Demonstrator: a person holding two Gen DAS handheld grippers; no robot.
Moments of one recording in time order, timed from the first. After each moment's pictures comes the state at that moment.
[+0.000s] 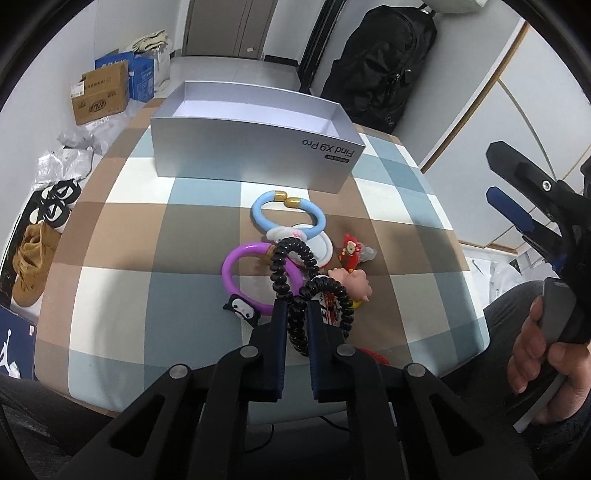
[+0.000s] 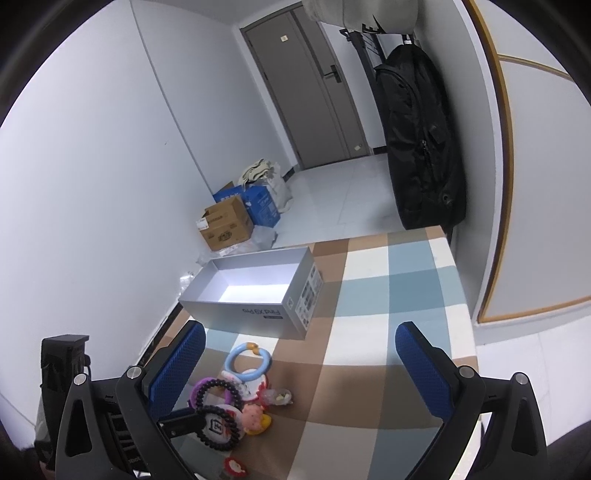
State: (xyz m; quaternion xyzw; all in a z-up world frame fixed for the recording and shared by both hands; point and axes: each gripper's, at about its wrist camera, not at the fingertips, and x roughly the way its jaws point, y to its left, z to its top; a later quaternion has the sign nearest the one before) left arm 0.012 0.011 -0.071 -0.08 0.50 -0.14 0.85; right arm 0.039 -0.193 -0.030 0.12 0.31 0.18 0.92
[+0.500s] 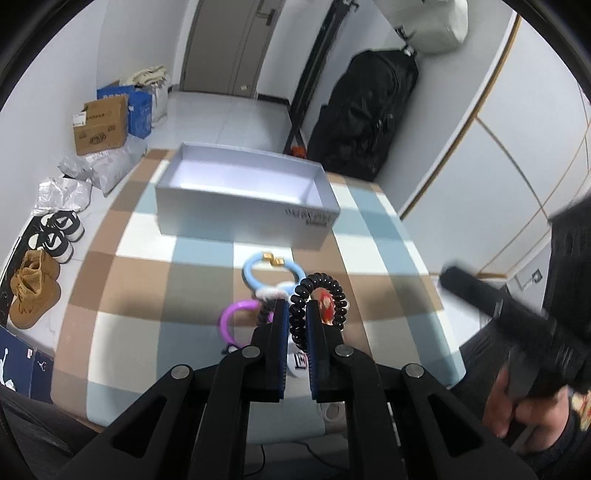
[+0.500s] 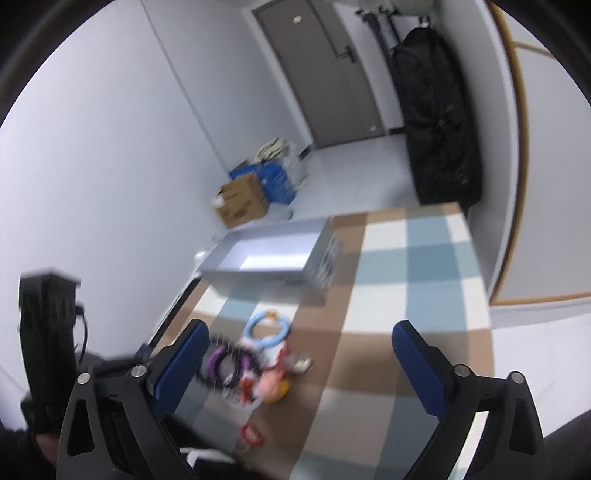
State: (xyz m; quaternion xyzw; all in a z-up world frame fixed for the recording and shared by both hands) left arm 0.011 0.018 -0.038 -0.10 0.43 -0.14 0.89; right arm 0.022 -0.185 -0.034 0.12 0.36 0.23 0.90
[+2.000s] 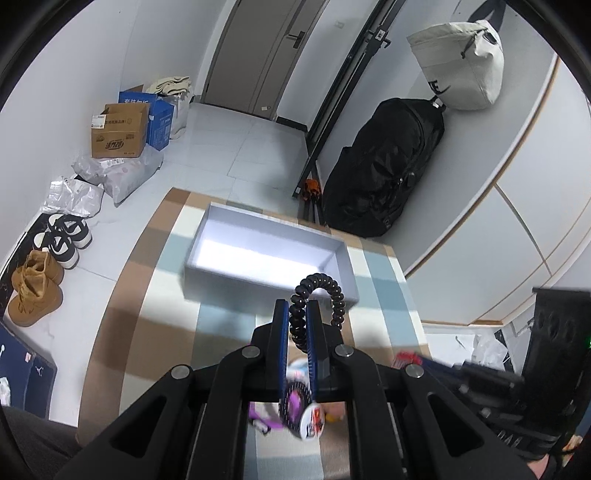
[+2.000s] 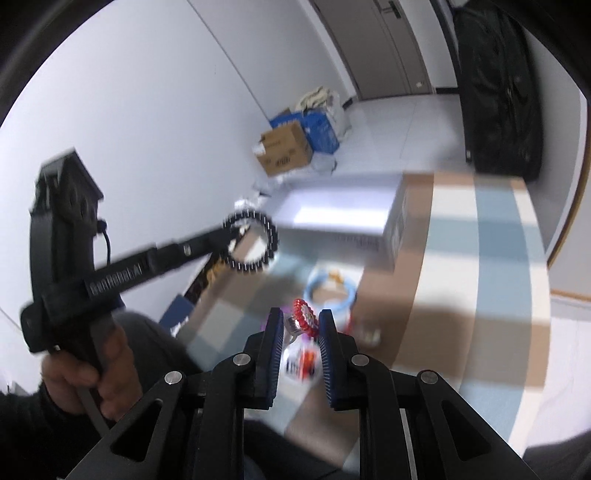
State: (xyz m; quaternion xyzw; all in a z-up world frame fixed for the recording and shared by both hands) left arm 0.055 0.045 -0.006 -0.16 0.40 -0.12 0.90; right arm 0.042 -0.140 -0.022 0.09 0.43 0.30 0.85
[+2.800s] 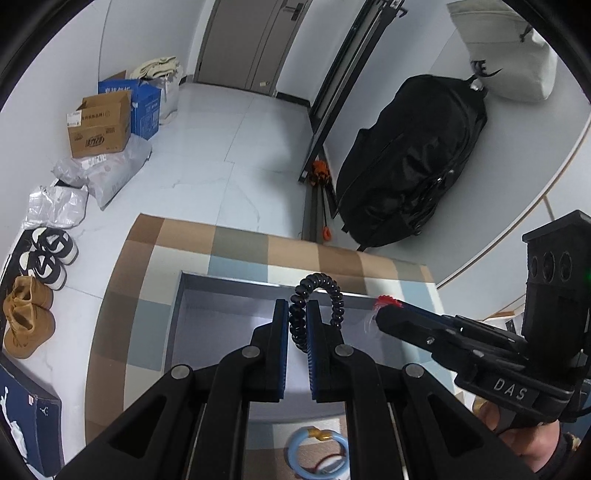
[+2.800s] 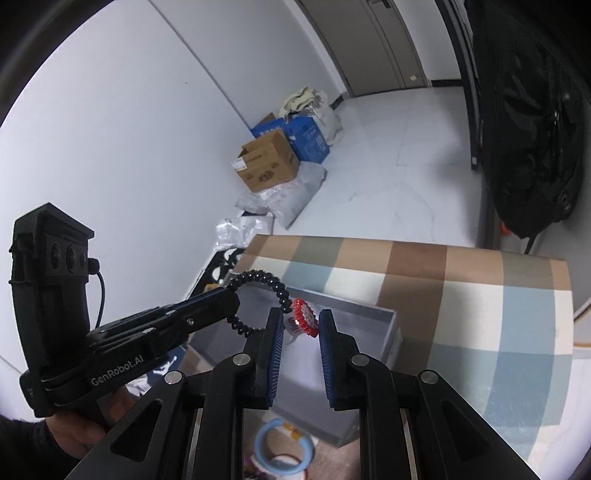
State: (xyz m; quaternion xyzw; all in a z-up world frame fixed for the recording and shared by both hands) left arm 0.156 0.048 -0.040 -0.14 0.45 -0.12 0.87; right arm 0.204 -0.118 -0.037 0.12 0.45 0.29 0.84
